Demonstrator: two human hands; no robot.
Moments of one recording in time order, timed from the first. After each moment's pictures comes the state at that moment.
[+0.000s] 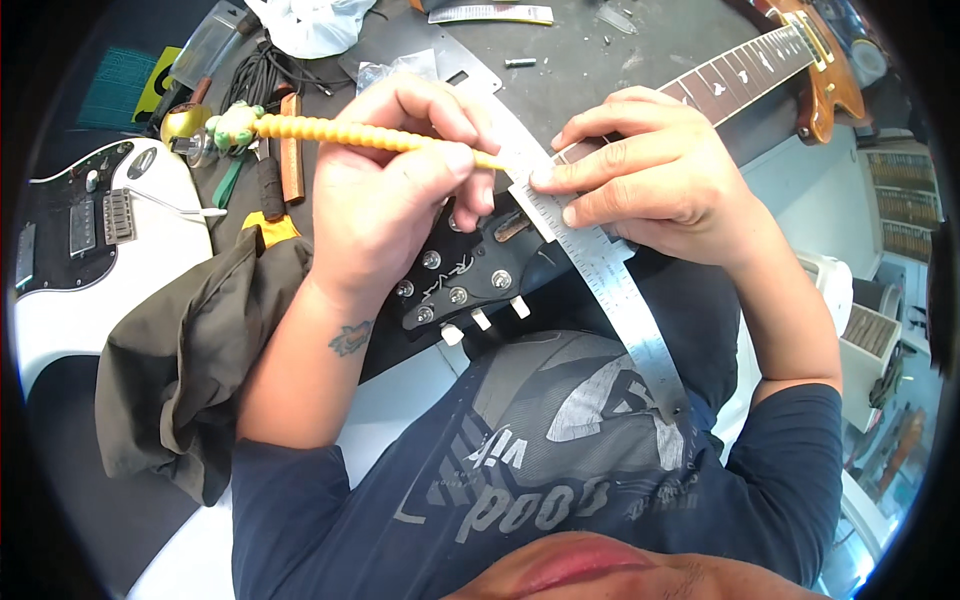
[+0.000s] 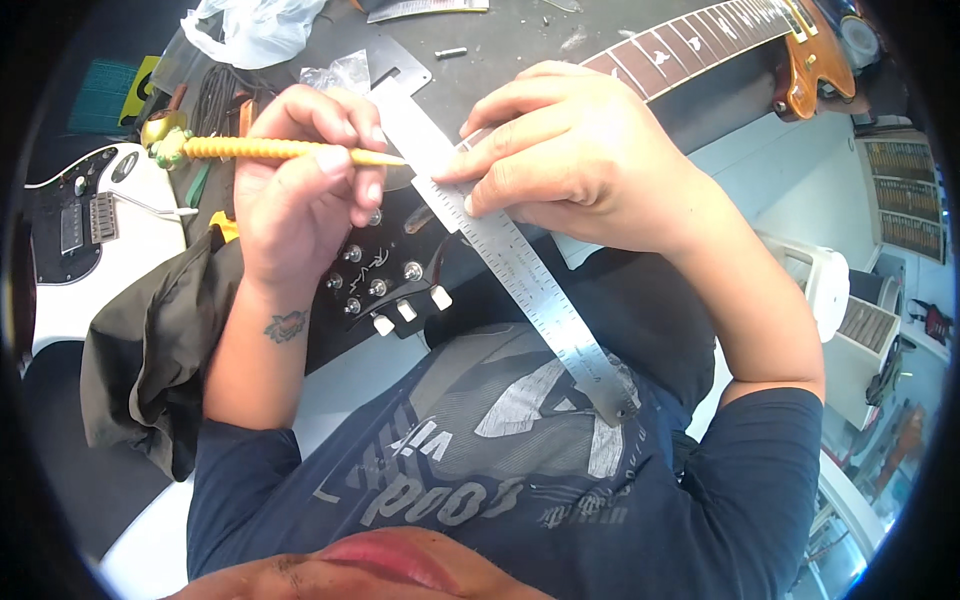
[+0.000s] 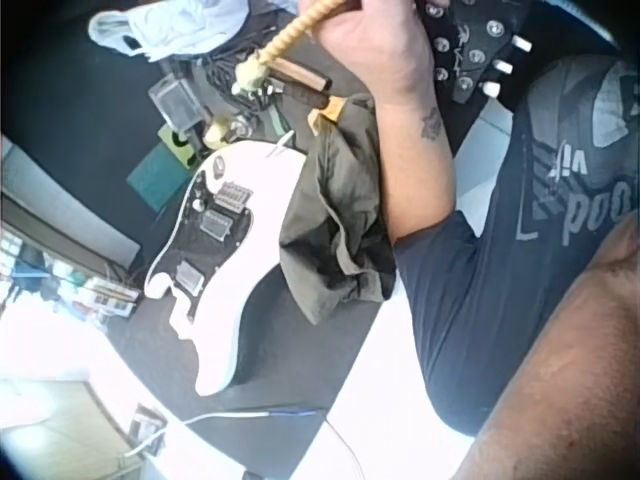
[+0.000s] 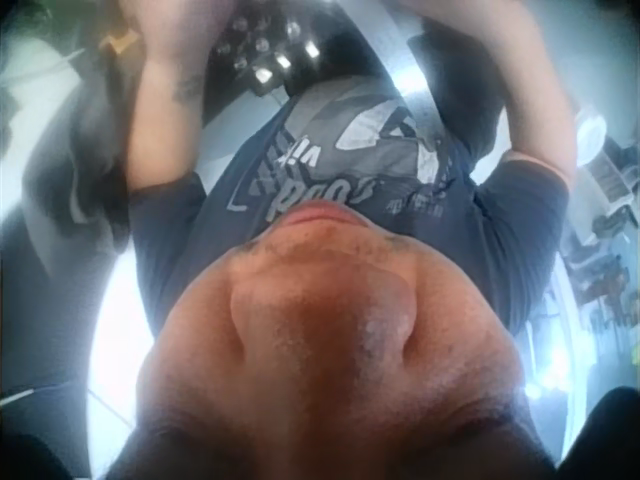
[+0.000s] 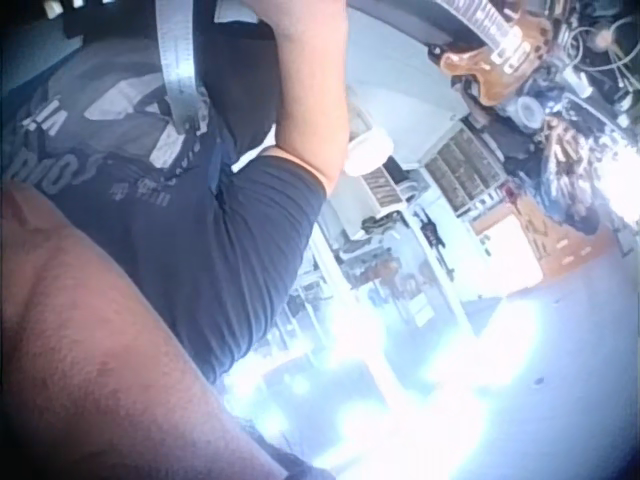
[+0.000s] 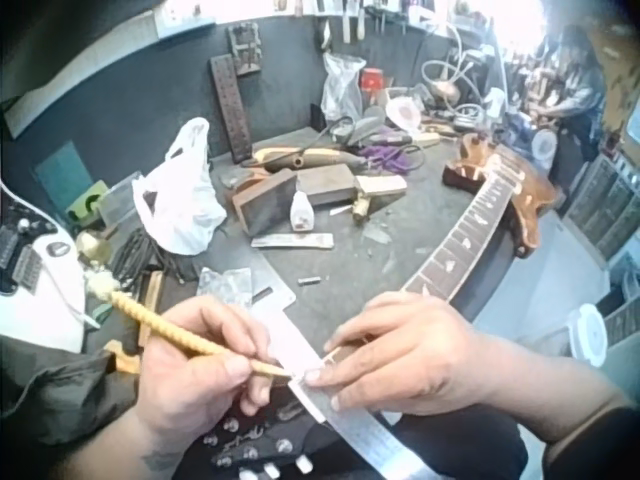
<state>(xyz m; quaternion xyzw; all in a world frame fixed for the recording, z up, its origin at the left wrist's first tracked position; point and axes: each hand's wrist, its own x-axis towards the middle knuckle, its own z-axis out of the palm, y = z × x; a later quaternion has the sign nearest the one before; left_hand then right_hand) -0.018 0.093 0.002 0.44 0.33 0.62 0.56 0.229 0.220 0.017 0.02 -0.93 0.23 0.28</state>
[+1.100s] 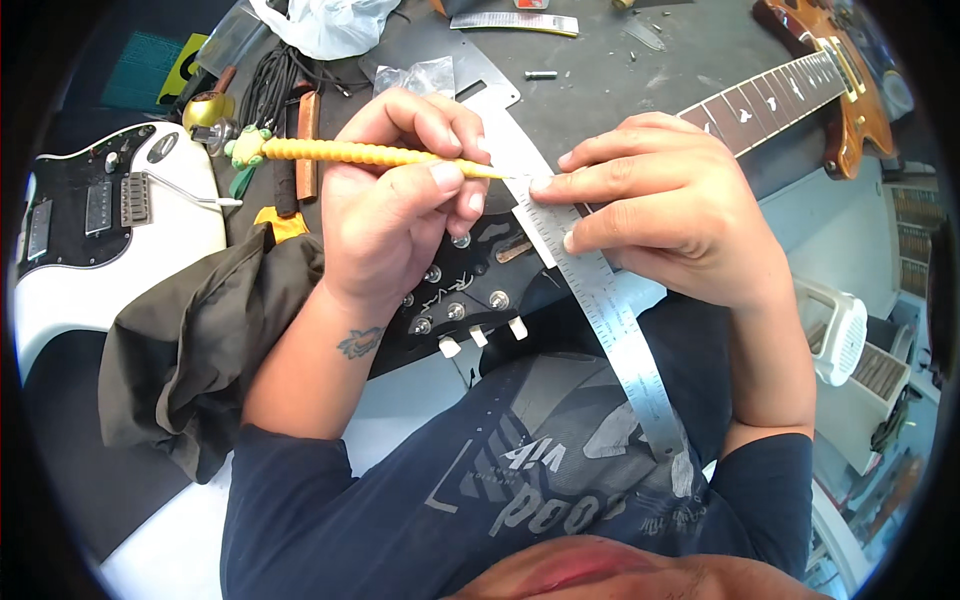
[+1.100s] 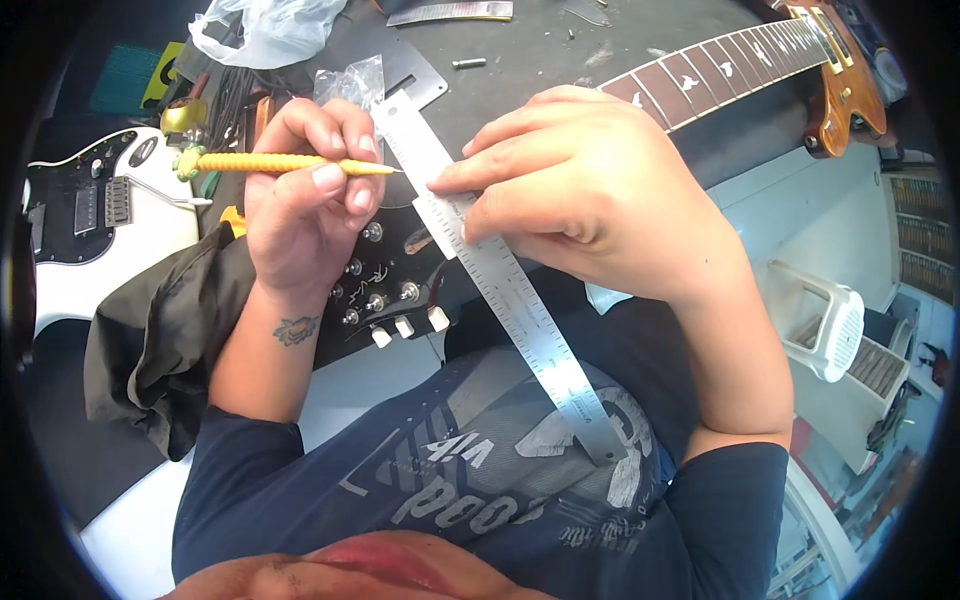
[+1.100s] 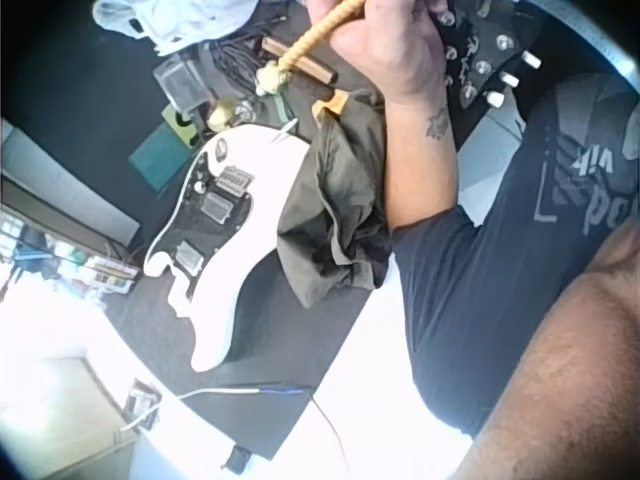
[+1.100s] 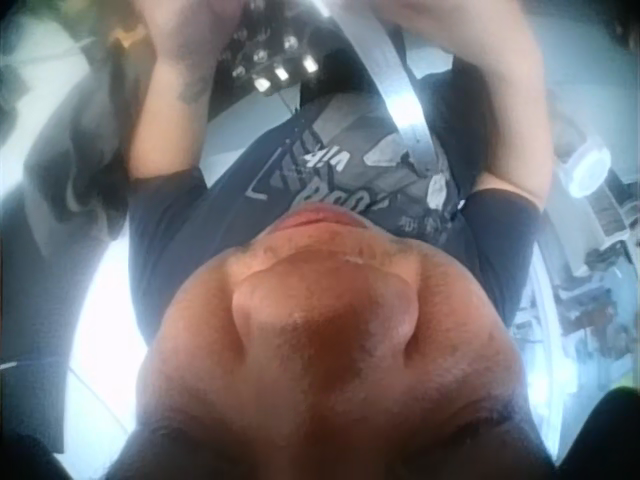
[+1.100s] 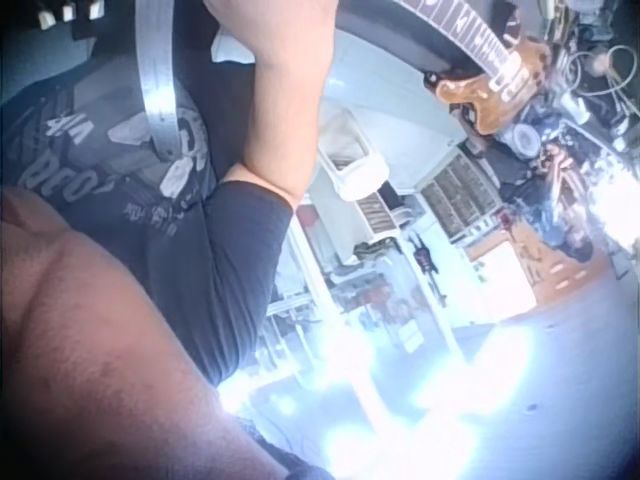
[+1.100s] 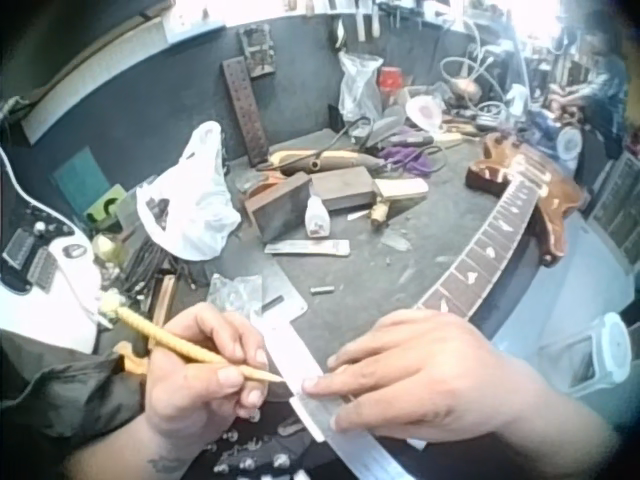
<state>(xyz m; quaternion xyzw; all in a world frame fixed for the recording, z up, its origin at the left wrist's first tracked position) -0.018 0.093 -0.008 0.39 0.30 0.67 0.56 0.228 0.217 0.013 0.00 -0.92 0.26 0.29</state>
